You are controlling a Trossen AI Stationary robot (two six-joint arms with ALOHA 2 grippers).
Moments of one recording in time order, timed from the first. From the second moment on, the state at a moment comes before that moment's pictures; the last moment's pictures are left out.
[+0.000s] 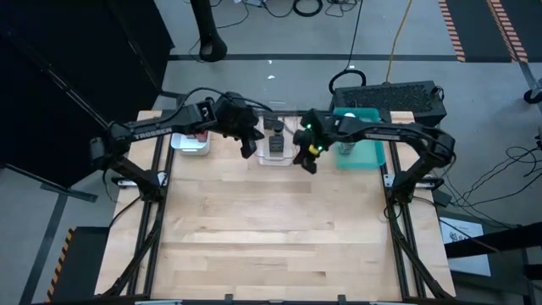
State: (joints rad) left arm 0.40 1.49 1.31 -0.52 0.21 -0.02; right arm -0.43 1.61 1.09 -0.45 -0.50 -0.02
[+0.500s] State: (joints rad) left arm 0.32 1.49 1.31 -0.52 0.17 -0.07; right arm -0.40 1.66 1.09 -0.42 -0.25 -0.01
